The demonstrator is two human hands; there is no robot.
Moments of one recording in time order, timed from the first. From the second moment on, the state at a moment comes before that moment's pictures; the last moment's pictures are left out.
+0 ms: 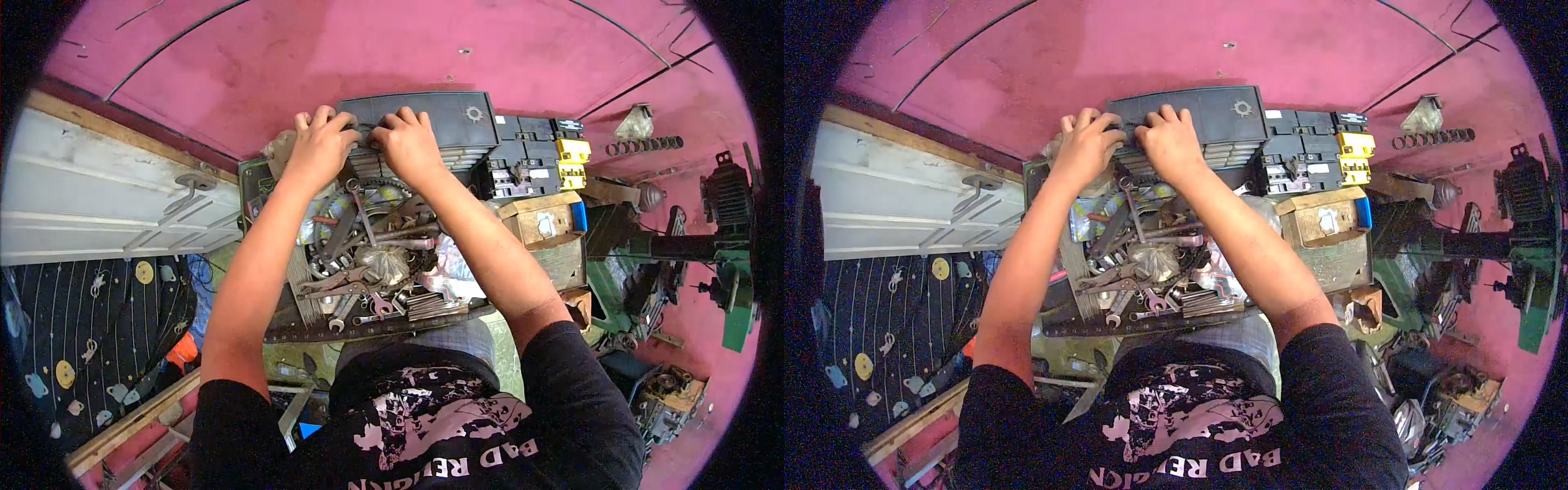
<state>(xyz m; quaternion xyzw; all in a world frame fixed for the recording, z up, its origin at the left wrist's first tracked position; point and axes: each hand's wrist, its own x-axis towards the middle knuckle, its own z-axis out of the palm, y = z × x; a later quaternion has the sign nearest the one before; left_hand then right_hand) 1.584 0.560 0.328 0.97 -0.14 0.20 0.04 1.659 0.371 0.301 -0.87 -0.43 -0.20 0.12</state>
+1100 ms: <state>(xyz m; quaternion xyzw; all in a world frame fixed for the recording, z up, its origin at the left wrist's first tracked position) 1.570 0.562 0.319 0.97 -0.03 0.18 0.17 1.650 0.367 0.305 -0.88 -0.39 -0.16 0.21</state>
